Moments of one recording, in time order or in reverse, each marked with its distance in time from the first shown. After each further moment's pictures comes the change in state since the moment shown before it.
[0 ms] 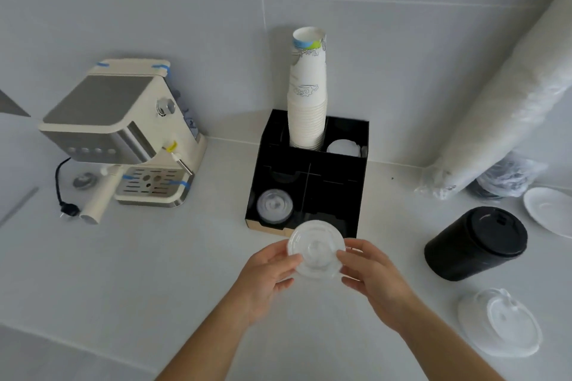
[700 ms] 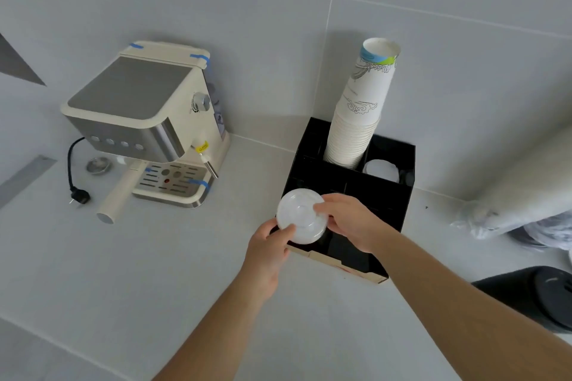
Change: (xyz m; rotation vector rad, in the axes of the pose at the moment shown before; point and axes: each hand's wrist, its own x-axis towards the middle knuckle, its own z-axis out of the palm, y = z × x) left_hand 0.062 0.048 -0.044 -0.235 0.263 0.066; right_hand 0.127 -0.101 0.103 -0.393 -0.107 0.019
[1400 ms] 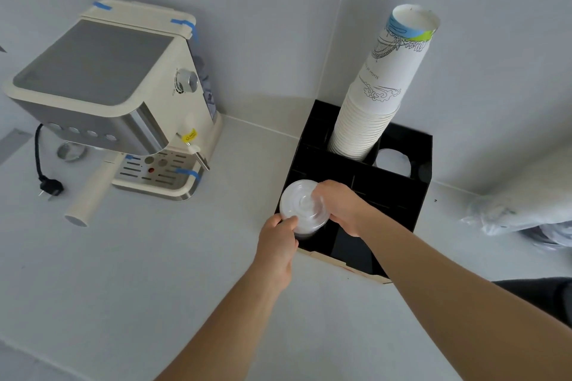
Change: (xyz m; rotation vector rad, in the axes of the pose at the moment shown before) left_hand 0.045 -0.004 0.019 -0.038 0.094 -0.197; right_hand 0.055 -0.014 0.019 -0.164 0.100 0.218
